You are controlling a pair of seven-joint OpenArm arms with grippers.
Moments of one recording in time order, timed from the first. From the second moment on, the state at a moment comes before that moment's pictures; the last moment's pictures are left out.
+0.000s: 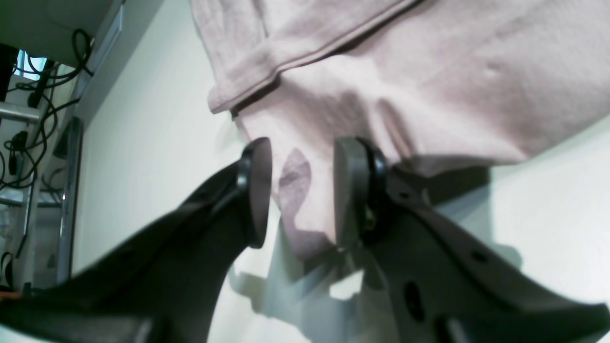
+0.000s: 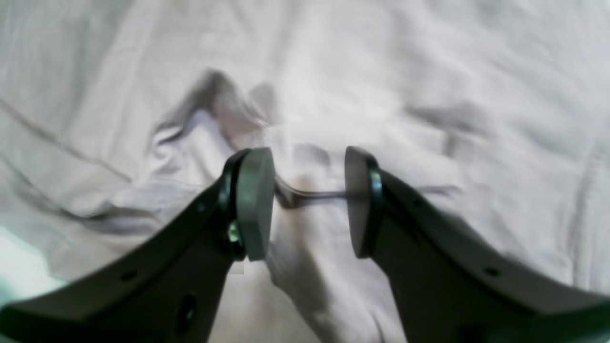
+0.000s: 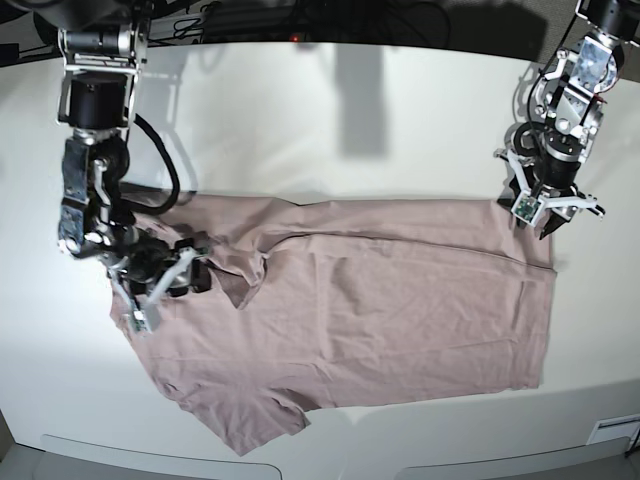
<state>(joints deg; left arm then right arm) 5.7 -27.9 17.5 70.9 9.9 3.2 2.5 13.0 16.8 11.6 69.1 24.0 34.4 -41.7</state>
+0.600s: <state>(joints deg) 5.7 -27.9 17.5 70.8 9.9 3.2 2.4 9.6 17.4 5.7 70.5 17.2 32.8 -41.8</state>
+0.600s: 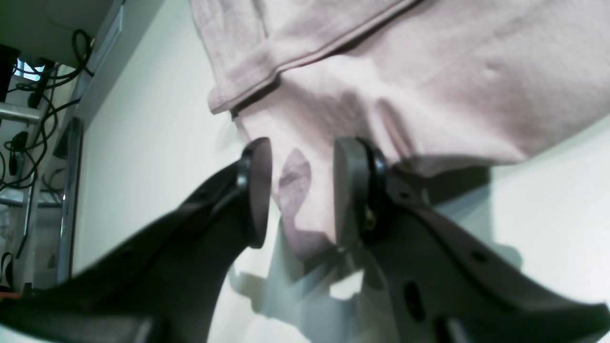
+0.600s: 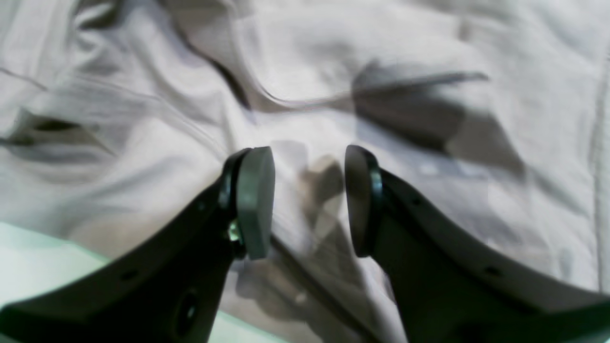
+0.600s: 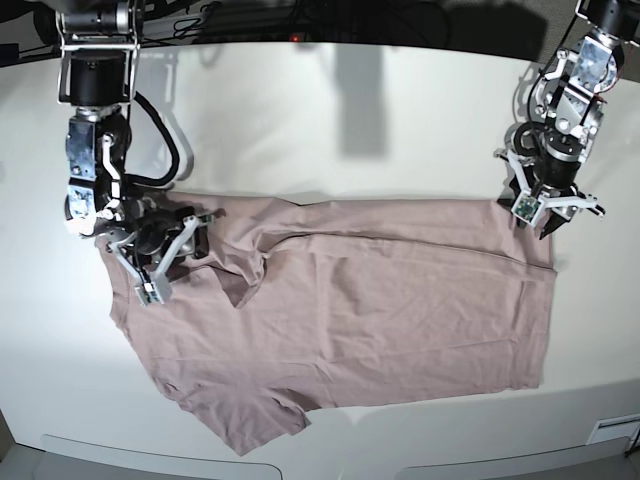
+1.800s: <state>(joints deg) 5.7 -27.9 17.5 70.9 9.9 3.2 2.6 28.6 15.8 5.3 63.6 23.3 34.5 -45.6</state>
